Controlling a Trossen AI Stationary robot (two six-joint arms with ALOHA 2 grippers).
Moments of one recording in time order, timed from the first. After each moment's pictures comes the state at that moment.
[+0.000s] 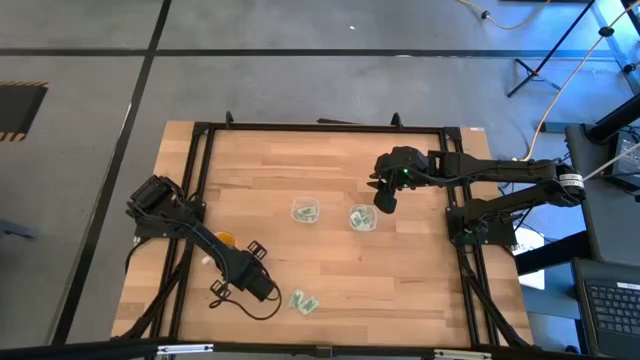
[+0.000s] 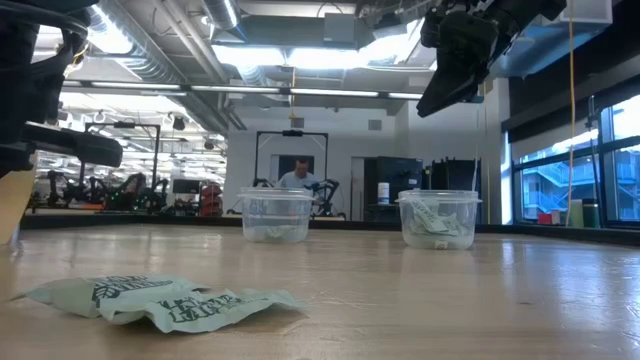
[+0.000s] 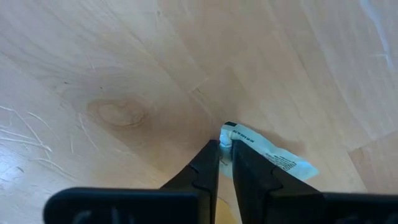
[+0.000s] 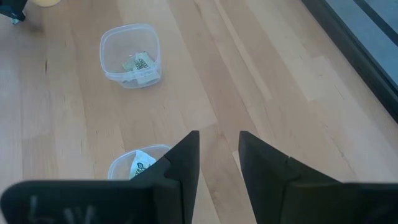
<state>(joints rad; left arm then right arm) -0.62 1.82 1.04 -0.97 0.03 0.02 -0.17 1.18 0.92 -0.51 0.11 0.15</state>
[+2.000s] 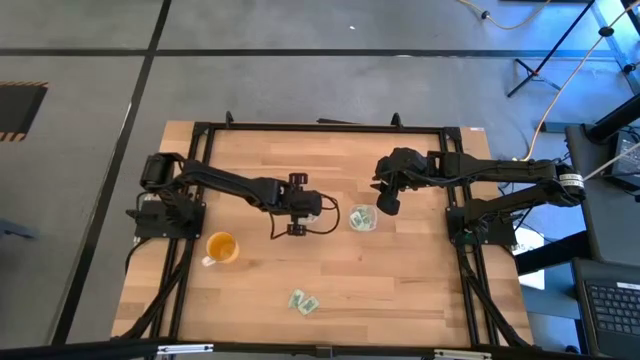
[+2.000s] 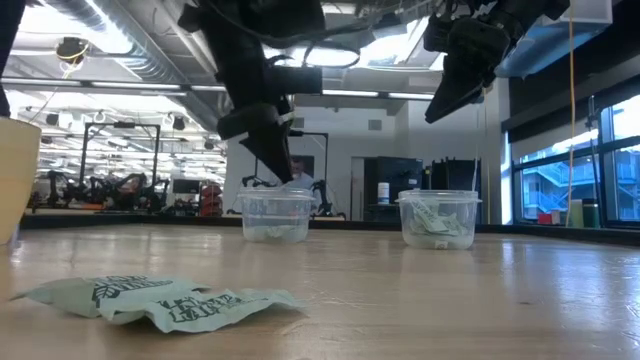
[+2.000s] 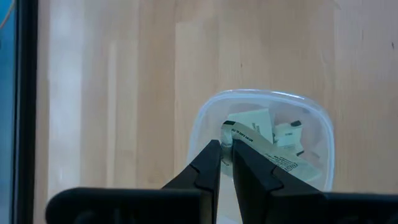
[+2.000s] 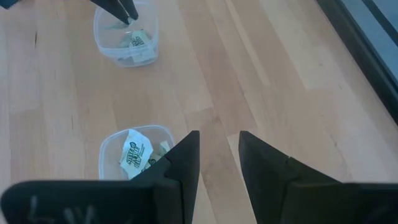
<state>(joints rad) -0.03 1.75 1.18 -0.57 -0.37 0.09 -0.17 1.18 0.92 -0.57 0.11 0.10</state>
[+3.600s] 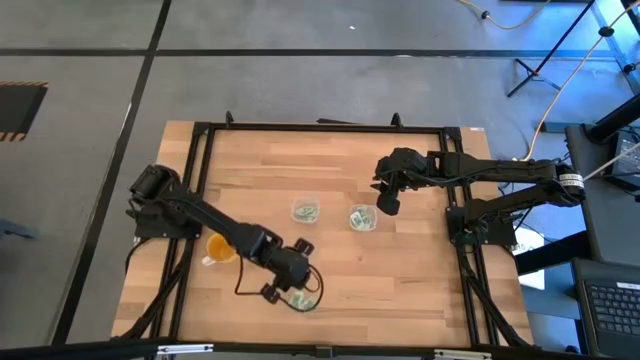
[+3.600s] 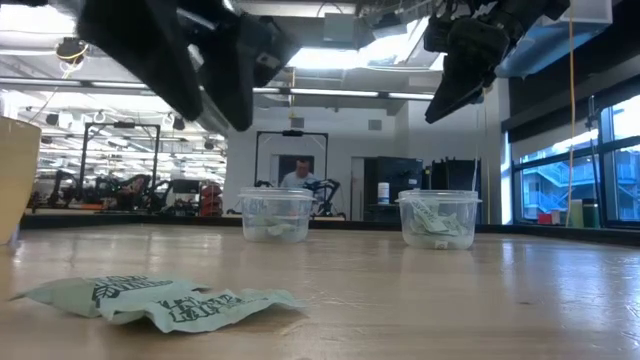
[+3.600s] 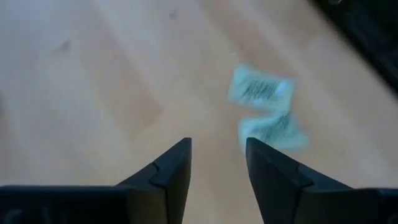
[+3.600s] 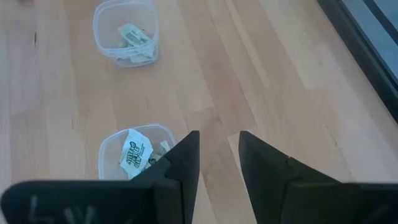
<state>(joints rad) -0.42 1.74 1.20 -0.48 0.00 0.17 -0.17 1.18 0.92 -0.57 0.11 0.10</state>
